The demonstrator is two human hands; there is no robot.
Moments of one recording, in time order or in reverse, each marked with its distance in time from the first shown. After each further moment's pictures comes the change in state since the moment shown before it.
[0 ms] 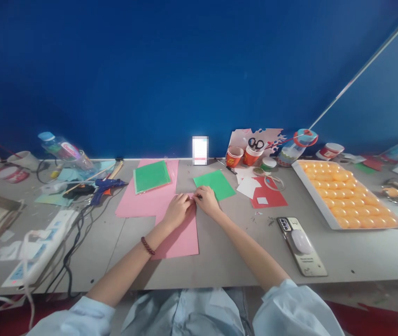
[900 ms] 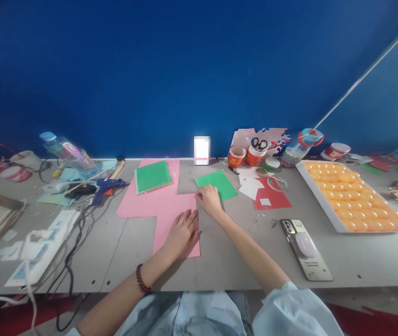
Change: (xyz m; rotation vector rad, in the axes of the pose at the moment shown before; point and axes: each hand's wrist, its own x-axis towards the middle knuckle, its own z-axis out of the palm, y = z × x) left_hand -0.054 0.046 -0.001 -0.083 -0.069 -0.022; right_hand 0.006 -0.021 -0.015 -0.231 -0.082 0.093
